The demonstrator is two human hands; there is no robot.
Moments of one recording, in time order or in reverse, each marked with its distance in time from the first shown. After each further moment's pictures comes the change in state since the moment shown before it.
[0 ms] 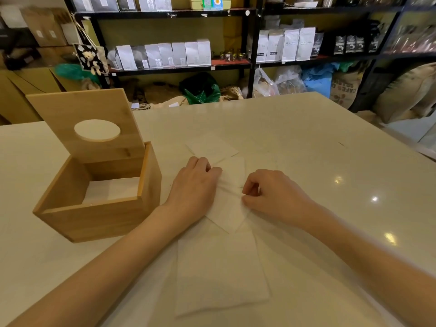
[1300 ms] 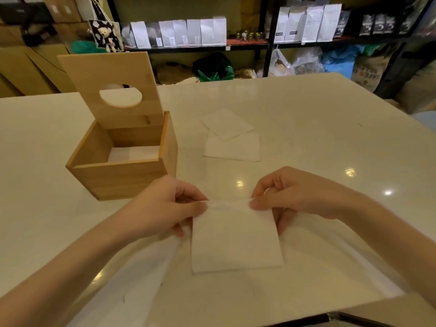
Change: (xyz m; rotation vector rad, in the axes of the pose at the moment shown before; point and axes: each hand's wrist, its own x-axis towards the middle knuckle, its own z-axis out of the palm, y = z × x) left_hand -0.092 -0.010 -0.071 -0.871 -0.473 -0.444; right_hand -0.039 -0.011 -0.007 0.626 -0.544 0.127
